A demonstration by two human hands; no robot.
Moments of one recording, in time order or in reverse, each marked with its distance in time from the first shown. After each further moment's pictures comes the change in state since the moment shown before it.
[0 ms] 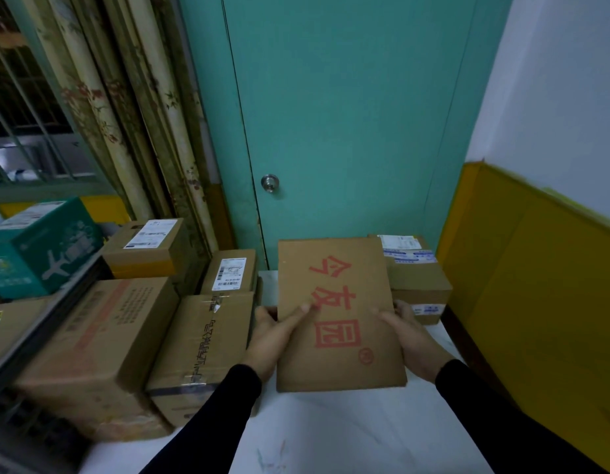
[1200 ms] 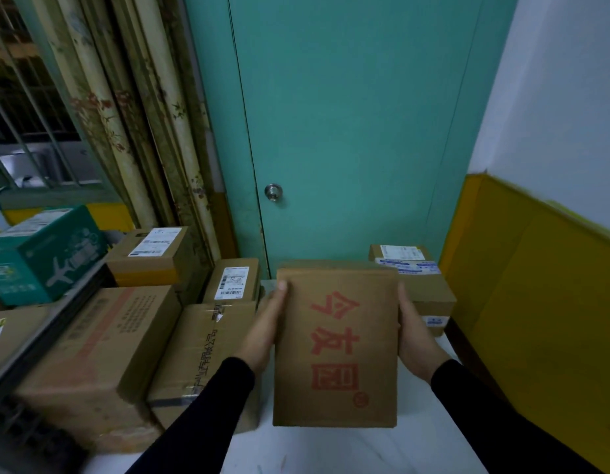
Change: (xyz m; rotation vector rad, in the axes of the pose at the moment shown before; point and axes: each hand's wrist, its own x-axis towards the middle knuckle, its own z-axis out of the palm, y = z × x) left_hand 0.006 0.026 -0.010 -0.125 -0.126 0.037; right_hand 0.006 -0.015 0.013 0.058 0.007 -0.064
